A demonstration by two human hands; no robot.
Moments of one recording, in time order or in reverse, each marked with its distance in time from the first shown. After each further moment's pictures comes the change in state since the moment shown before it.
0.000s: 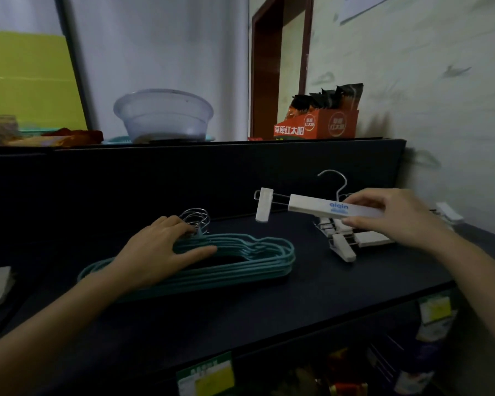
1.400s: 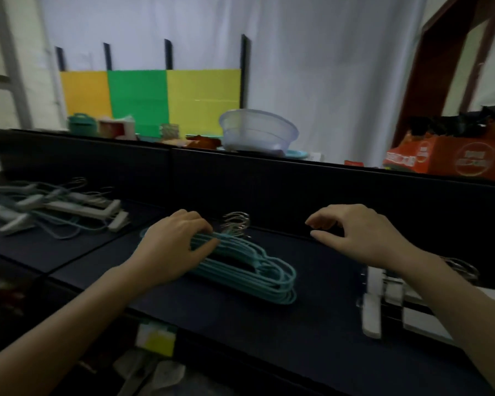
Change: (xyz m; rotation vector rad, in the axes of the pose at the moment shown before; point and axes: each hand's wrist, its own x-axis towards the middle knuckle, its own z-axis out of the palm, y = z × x) left_hand -0.023 0.101 0.001 0.314 0.329 -0.350; right_hand 0.100 -0.007 0.030 -0.017 -0.265 -0.751
